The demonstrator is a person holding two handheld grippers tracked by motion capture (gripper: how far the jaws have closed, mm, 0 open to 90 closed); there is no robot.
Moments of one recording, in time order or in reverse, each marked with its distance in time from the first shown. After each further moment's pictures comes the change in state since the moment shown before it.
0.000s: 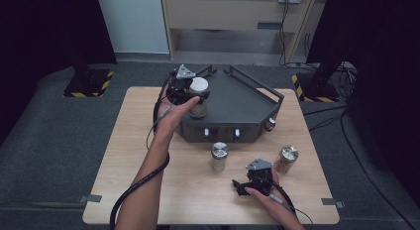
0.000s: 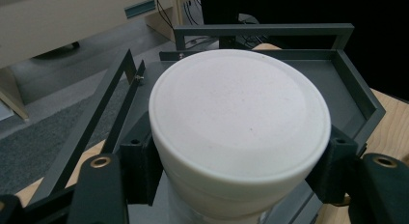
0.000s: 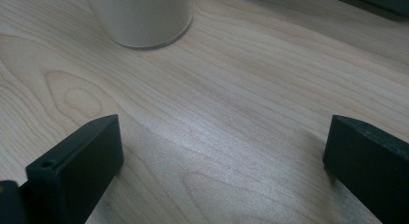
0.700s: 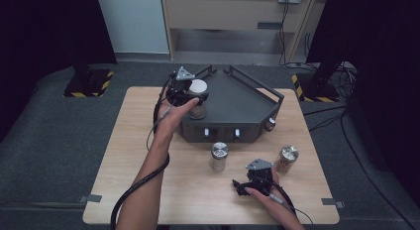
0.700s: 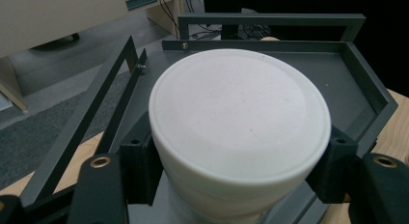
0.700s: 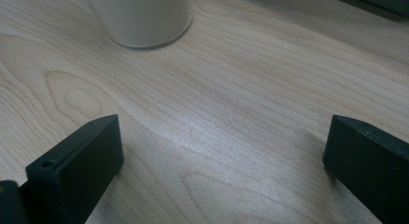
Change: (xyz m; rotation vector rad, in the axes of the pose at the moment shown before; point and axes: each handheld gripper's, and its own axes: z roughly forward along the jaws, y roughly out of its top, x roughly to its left) left arm 0.005 -0.007 0.005 0.008 0.001 -0.032; right arm 0.000 0.000 0.000 0.000 0.000 0.000
